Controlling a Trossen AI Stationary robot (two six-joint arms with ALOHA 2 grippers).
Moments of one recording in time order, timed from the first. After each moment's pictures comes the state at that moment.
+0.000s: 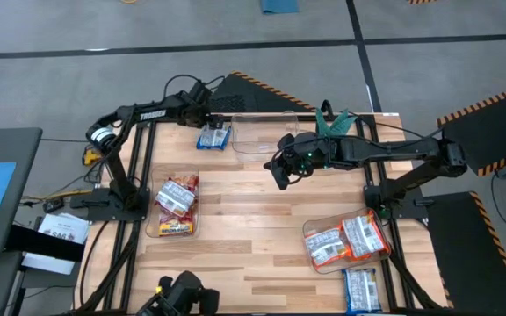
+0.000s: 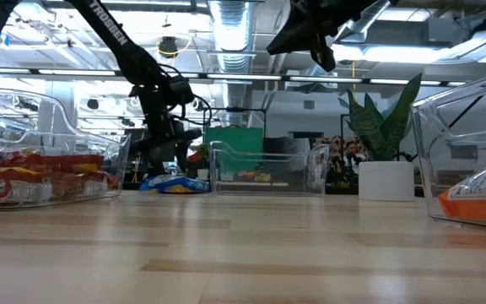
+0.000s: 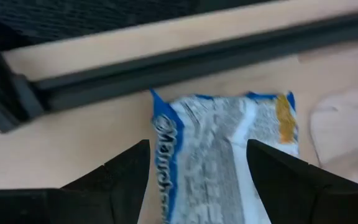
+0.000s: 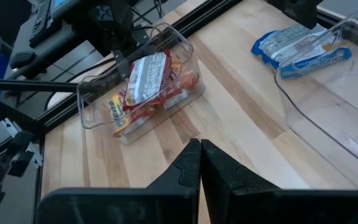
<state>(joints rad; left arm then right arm) 0.88 1.80 1.17 -0.40 -0.03 -0.47 -0.10 1.38 1.11 -0.23 0.04 0.52</state>
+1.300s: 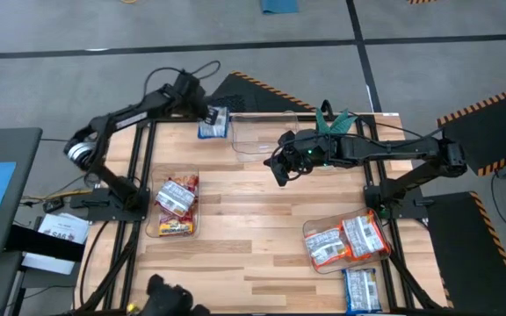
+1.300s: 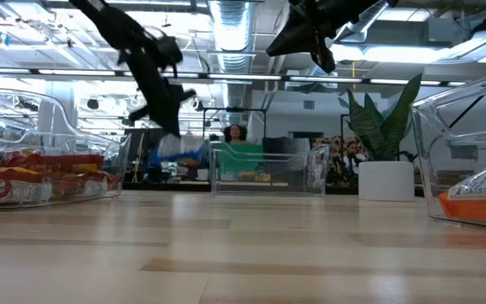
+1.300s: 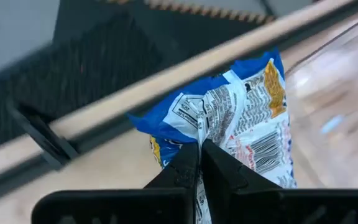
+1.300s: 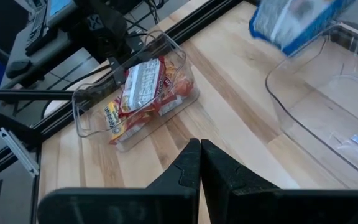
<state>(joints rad) 0.88 1.57 1.16 -0.44 0.01 -0.24 -0.12 1.38 1.11 -0.22 0.04 0.53</state>
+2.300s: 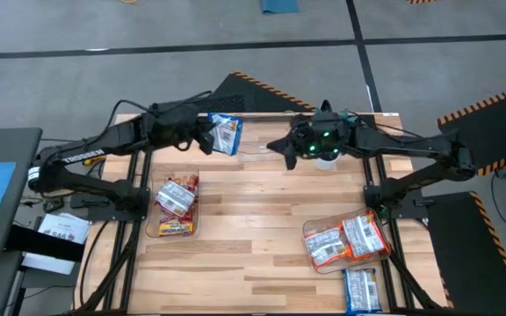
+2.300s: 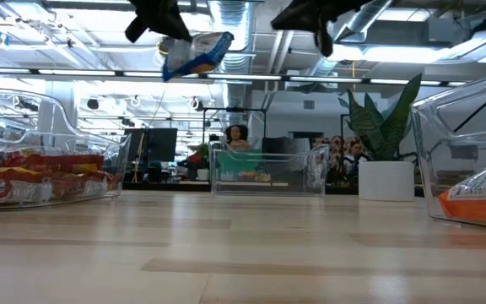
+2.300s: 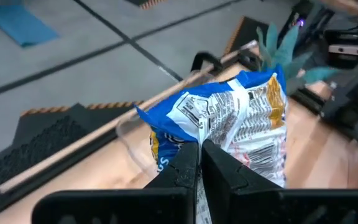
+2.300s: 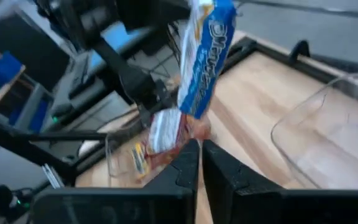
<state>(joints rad) 0.30 1.11 1.17 -0.47 -0.36 -0.36 -0.22 1.29 1.11 -0.12 -0.07 0.53</state>
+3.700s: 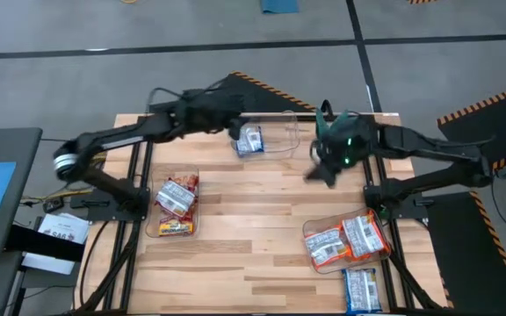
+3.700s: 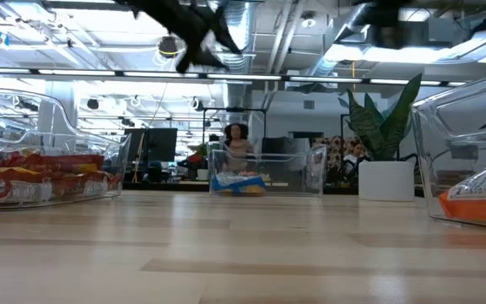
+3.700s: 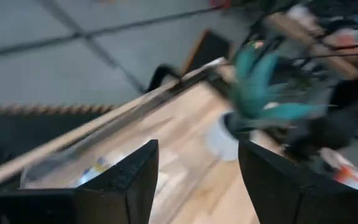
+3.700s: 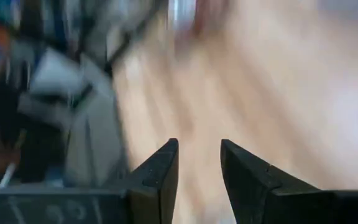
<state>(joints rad) 0.45 1.42 1.20 -0.09 -0.07 -0.44 -0.20 1.05 1.11 -0.69 -0.35 0.64</state>
